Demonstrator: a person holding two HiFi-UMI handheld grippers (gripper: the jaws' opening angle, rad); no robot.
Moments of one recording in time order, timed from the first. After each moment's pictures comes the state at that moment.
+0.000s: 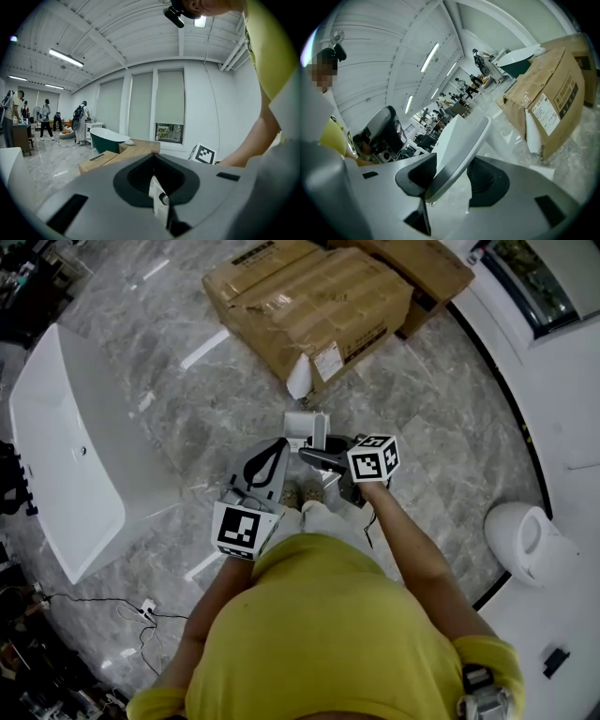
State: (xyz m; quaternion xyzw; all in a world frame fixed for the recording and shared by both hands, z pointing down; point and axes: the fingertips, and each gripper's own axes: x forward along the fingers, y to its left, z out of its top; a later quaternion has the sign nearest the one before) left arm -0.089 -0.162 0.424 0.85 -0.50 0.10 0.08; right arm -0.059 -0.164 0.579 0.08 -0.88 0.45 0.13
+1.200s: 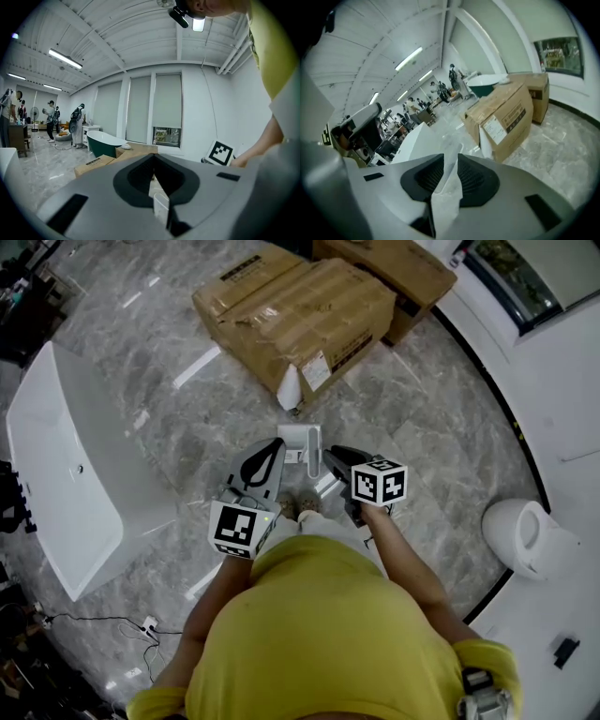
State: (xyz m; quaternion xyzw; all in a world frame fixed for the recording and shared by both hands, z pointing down) left arm -0.082 -0.164 0.421 0.86 -0.49 0.09 0.08; right arm 0.017 -0.174 0.579 0.33 -0.83 0.41 0.18
